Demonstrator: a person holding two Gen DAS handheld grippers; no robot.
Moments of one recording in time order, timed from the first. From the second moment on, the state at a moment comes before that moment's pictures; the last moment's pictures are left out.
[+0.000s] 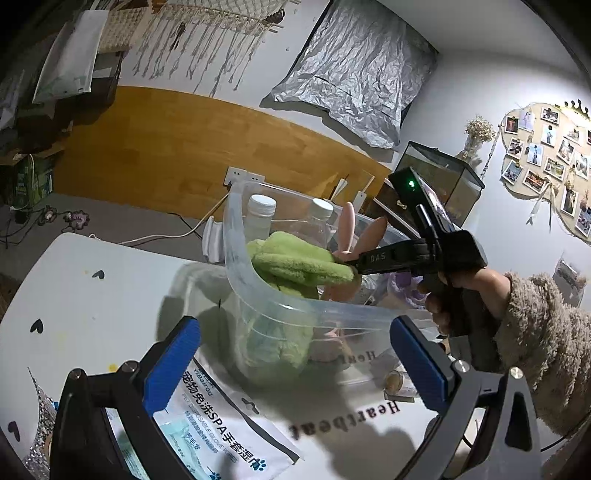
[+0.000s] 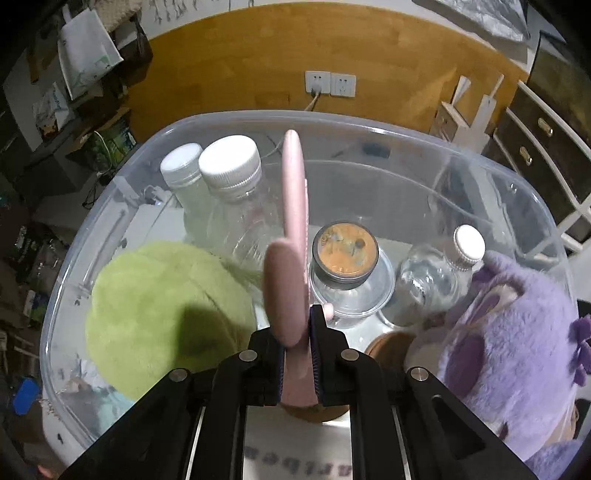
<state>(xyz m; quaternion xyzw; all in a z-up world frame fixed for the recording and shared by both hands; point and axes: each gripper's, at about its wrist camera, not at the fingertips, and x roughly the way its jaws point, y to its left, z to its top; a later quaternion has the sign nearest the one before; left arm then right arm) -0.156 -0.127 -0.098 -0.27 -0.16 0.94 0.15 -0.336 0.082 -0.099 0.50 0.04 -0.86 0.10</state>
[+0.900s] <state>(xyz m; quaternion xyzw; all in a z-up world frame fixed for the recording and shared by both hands) -0.136 -0.114 -0.084 -0.26 -0.14 0.94 0.16 -0.266 0.135 -0.012 0.41 -0.11 -0.88 0.20</state>
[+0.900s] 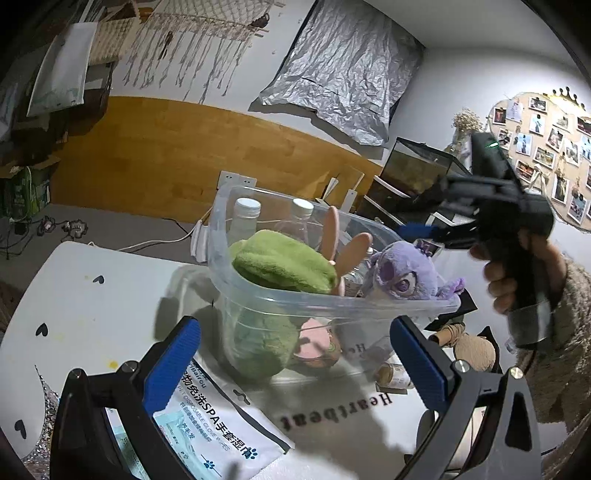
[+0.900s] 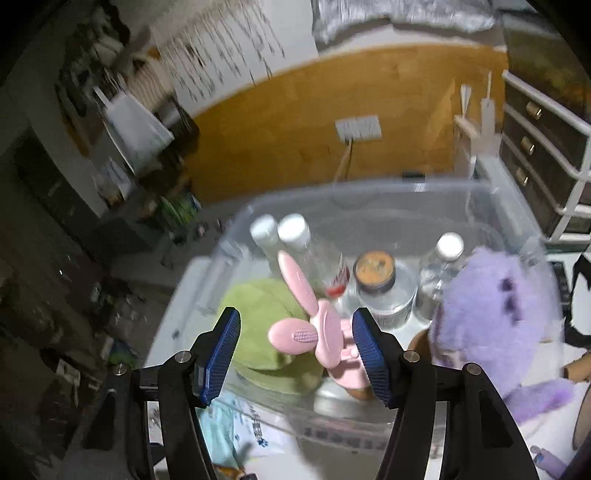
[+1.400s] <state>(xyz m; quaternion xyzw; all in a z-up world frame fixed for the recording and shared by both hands) -0.105 -0.095 -0.069 -0.27 -0.14 0.94 0.18 -0.258 0.097 -0.016 0.42 0.05 -0.88 0.20</state>
